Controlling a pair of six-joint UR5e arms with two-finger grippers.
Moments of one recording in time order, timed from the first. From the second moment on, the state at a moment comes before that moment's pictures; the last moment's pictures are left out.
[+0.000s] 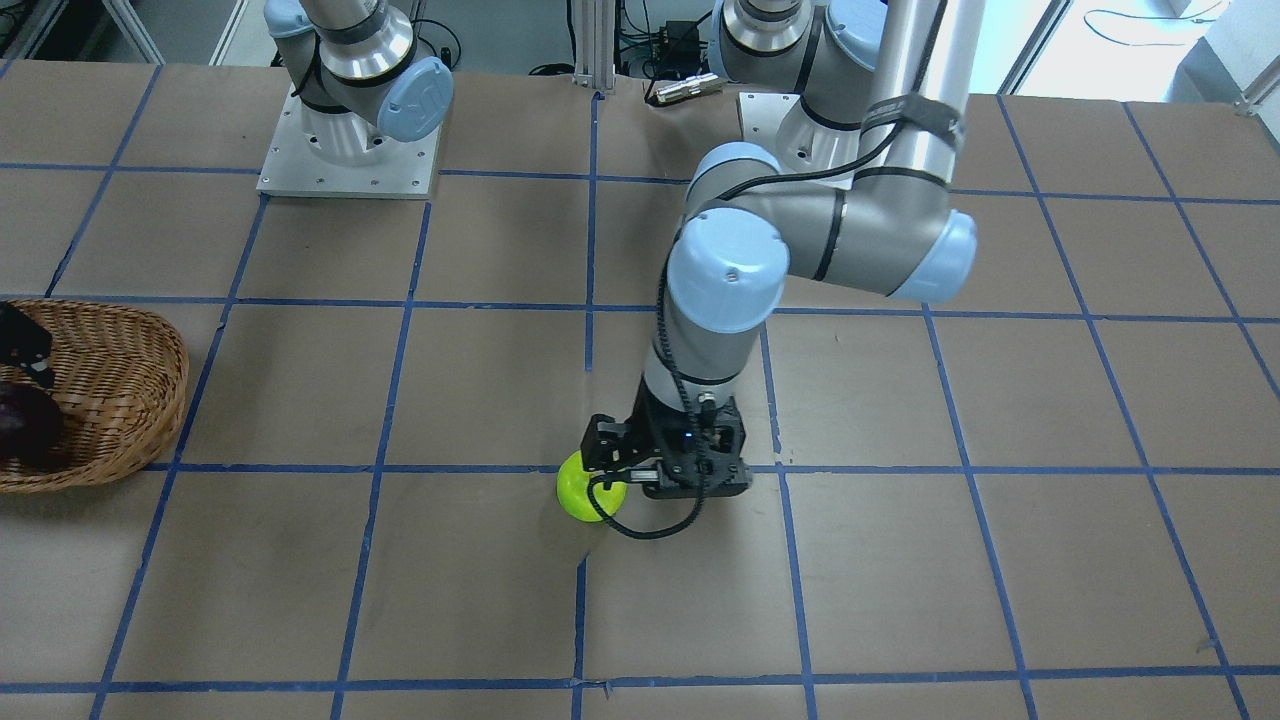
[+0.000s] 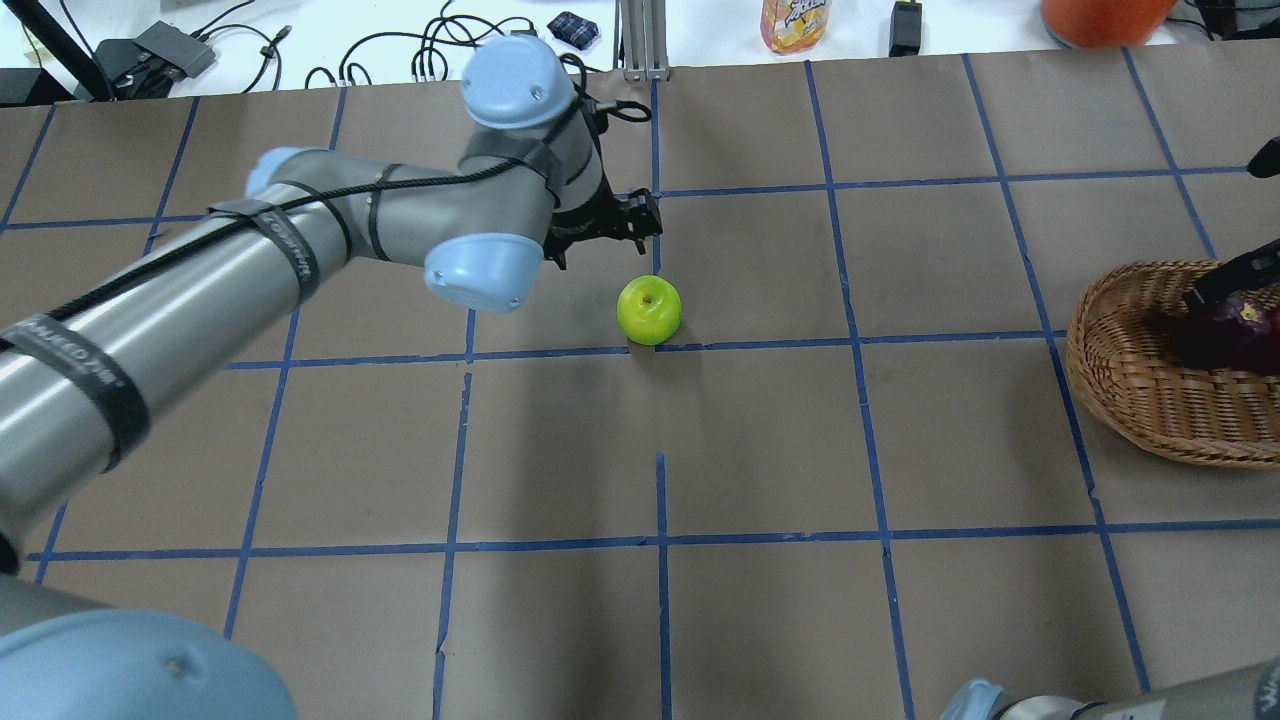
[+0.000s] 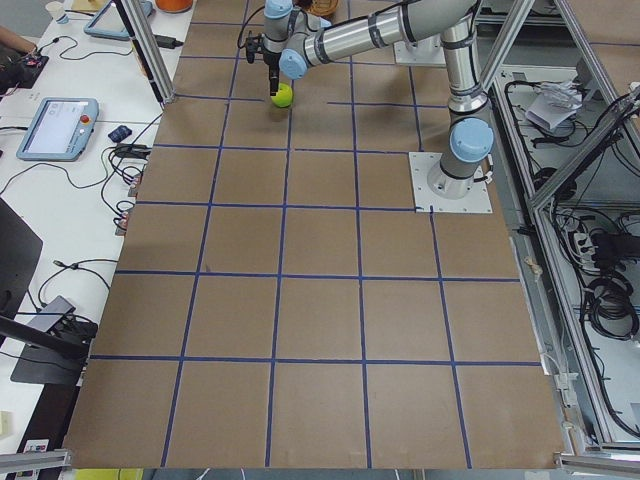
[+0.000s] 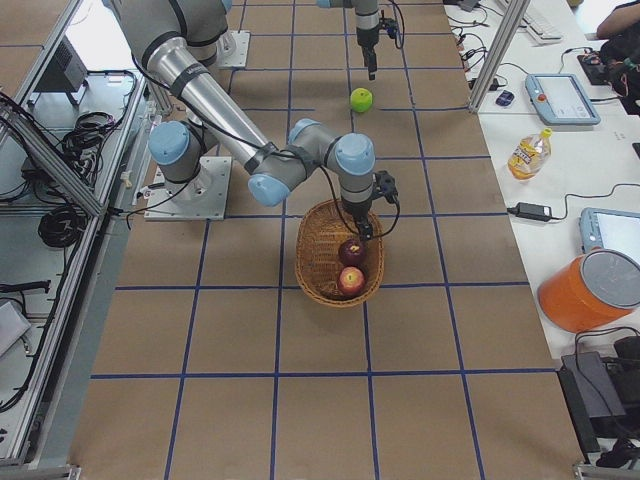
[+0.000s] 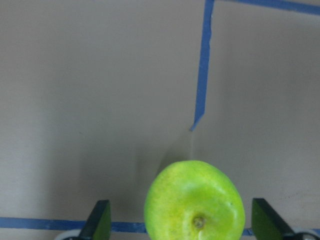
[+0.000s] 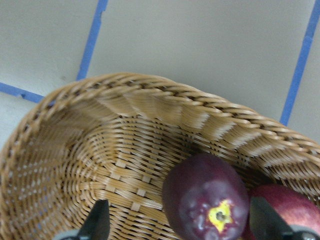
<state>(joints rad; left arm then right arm) -1.77 -1.98 -1.59 -0.99 1.47 -0.30 0.94 -1.38 1.84 -2.12 -1.47 -0.93</state>
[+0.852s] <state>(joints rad) -1.55 -1.61 -1.43 -1.65 1.55 0.14 1.64 -1.24 1.72 -2.18 -1.49 0.06</state>
